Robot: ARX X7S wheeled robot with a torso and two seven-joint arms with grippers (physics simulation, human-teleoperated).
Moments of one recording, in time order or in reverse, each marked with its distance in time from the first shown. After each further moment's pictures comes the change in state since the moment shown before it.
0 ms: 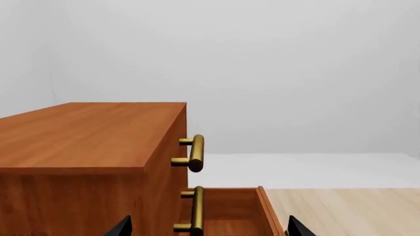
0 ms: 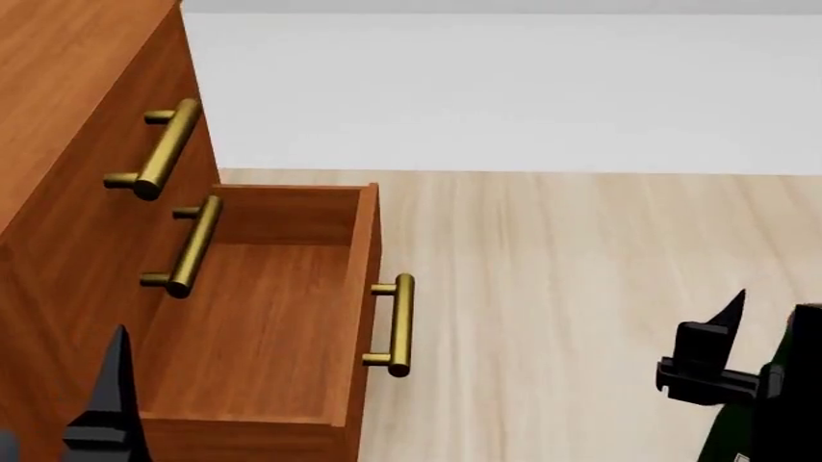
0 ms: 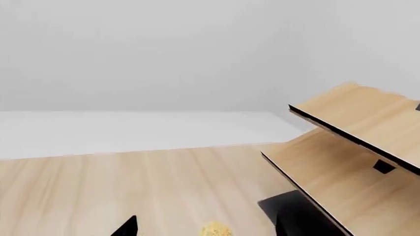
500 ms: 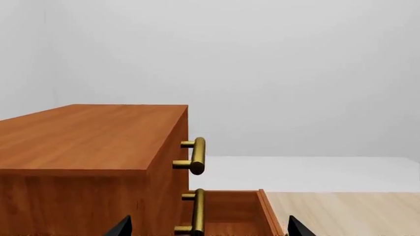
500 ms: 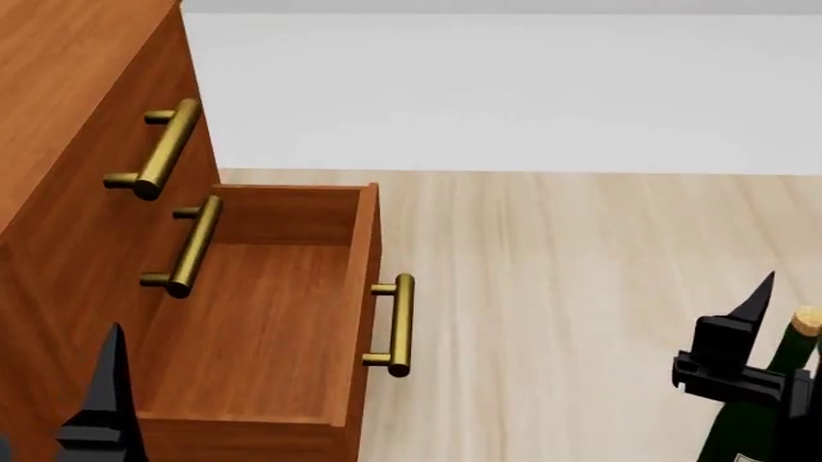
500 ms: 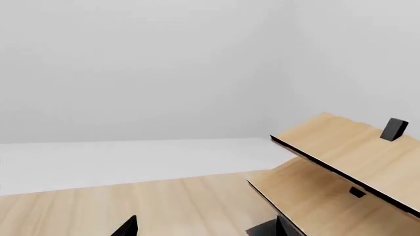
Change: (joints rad) left arm 0.007 0.005 -0.010 0.011 0.006 -0.002 -0.004; right arm -0.074 0.005 0.049 -0.157 -0.010 -0.024 0.040
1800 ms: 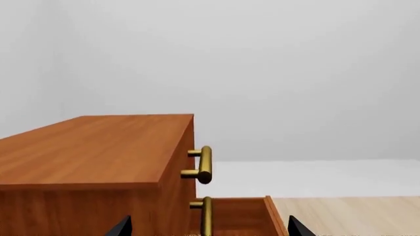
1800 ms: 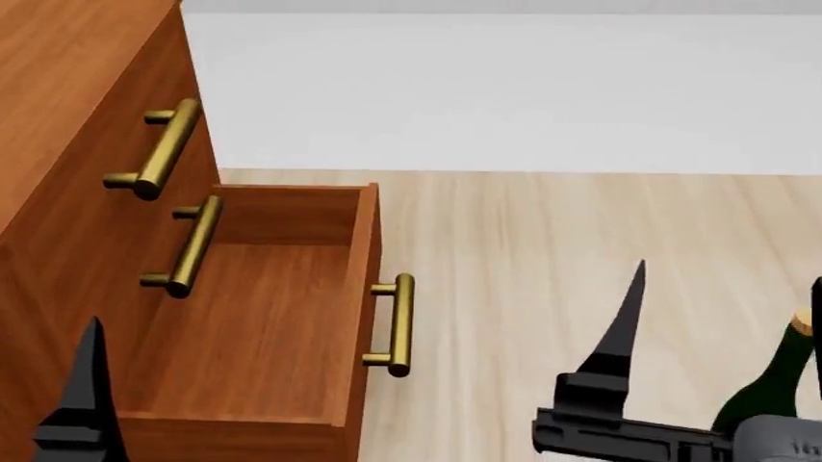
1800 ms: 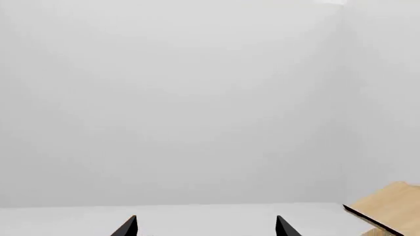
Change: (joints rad) left arm -0.003 -0.021 -0.051 0.049 -0.029 -0.050 -0.016; right arm -0.183 -0.068 -0.047 -0.567 0.054 0.057 0.037
